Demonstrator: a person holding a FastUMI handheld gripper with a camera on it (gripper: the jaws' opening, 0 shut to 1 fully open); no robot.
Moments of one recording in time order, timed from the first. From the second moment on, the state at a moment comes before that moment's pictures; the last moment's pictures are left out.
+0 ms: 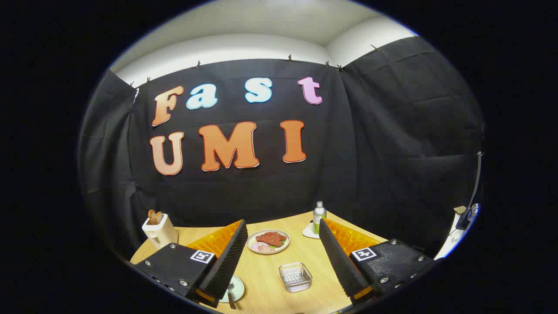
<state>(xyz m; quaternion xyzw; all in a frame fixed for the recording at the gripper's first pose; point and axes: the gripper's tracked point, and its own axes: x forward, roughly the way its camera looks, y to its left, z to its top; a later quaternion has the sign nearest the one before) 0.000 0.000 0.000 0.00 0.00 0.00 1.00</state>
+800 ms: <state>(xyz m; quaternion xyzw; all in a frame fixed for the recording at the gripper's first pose) 0.000 0.033 -0.020 -0.04 0.03 0.04 1.00</state>
